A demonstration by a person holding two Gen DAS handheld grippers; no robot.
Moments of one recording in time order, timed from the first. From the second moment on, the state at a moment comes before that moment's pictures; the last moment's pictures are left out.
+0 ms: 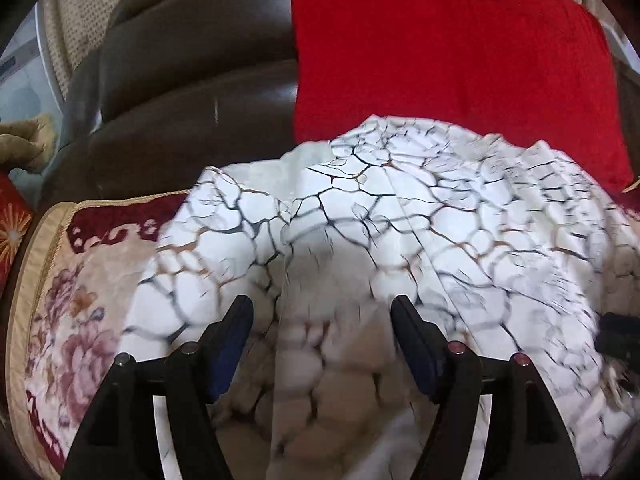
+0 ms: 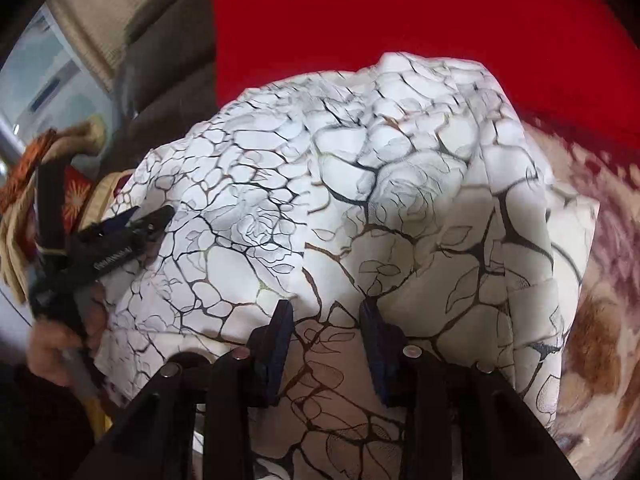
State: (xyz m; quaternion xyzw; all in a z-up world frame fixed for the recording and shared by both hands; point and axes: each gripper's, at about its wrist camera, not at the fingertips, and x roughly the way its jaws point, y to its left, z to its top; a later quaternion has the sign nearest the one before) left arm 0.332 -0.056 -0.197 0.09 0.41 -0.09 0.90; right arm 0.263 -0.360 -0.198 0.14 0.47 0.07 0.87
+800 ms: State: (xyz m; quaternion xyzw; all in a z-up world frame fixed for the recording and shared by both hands) left arm 0.258 -0.038 -0.206 0.04 0.44 -0.11 0.89; right arm 0.190 -0.377 -0.201 0.13 0.47 -0.01 0.87
